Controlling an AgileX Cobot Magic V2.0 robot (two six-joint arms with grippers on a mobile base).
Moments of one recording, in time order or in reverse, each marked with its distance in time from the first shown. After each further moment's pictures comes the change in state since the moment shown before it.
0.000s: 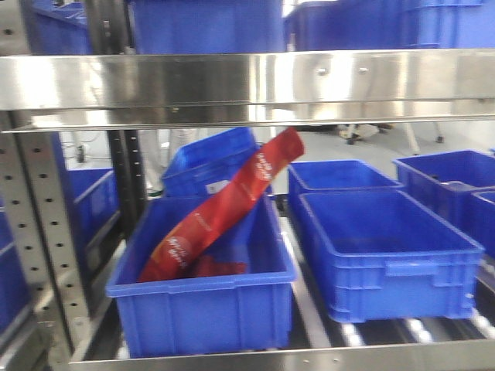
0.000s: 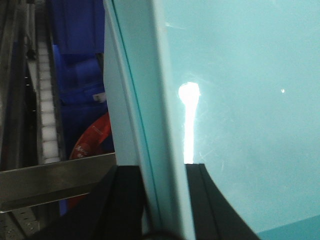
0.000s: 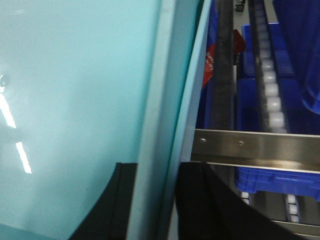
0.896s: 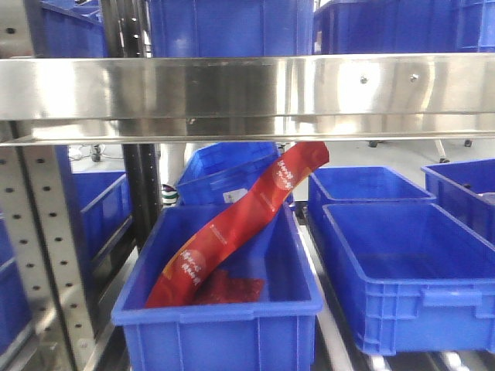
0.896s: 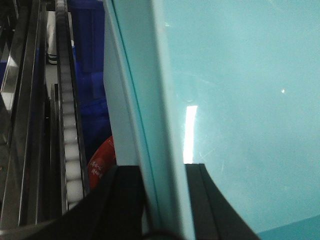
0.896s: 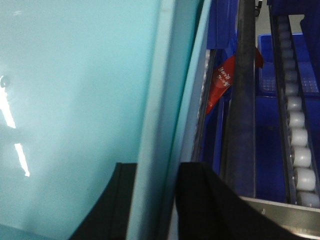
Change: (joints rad) left arm 0.000 0.000 0.000 0.000 0.002 0.000; right arm 0.000 0.000 0.000 0.002 0.000 0.000
